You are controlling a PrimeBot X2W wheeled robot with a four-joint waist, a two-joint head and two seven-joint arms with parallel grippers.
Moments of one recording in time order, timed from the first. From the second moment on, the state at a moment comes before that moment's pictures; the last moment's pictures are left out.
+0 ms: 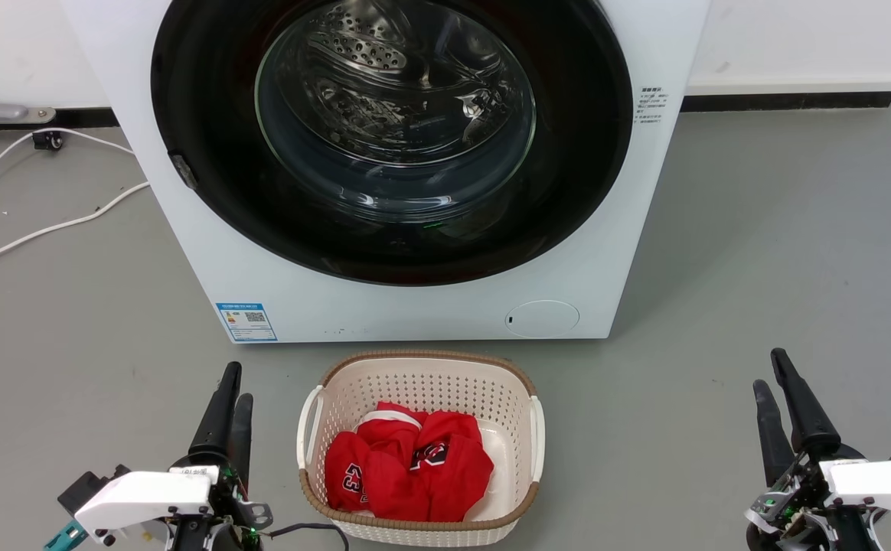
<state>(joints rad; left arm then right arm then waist) -0.07 0.05 0.06 0.24 -1.60 -0.13 0.06 -0.06 -0.06 -0.07 0.23 1.62 0.13 0.05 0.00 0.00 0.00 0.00</state>
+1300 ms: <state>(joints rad) -0.06 0.05 0.05 0.05 -0.83 -0.13 -0.09 -0.02 -0.06 -0.01 0.06 0.73 0.13 -0.09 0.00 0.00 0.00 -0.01</state>
